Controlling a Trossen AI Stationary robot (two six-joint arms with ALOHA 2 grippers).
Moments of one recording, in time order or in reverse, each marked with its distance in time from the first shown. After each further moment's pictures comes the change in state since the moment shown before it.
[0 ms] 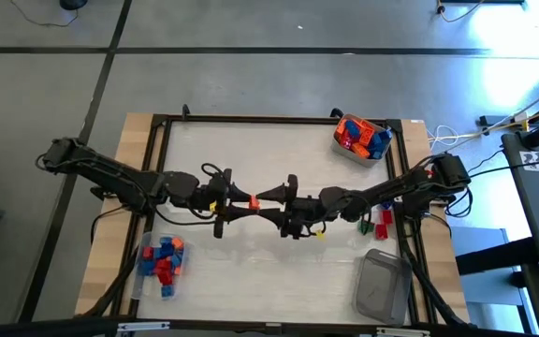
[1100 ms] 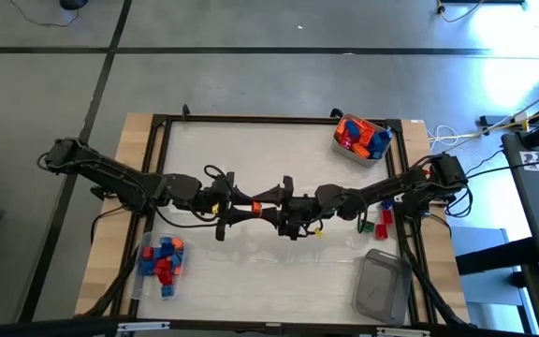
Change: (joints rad) left arm 0.000 0.039 0.001 0.038 0.004 -0.029; right arm -0.001 0.023 0.050 -0.021 -0.084 -0.099
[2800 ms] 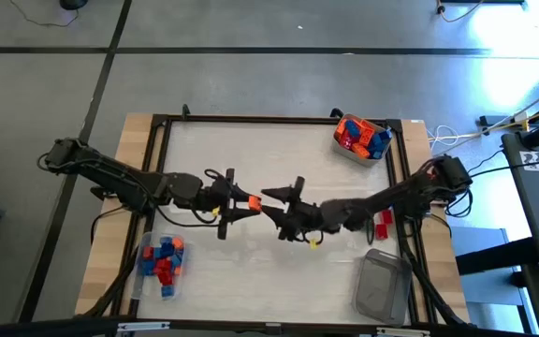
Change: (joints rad) left arm 0.002 -0.003 -0.001 -0.006 -0.010 0.138; right arm 0.101 -0.019 0.002 -0.082 0.436 0.192
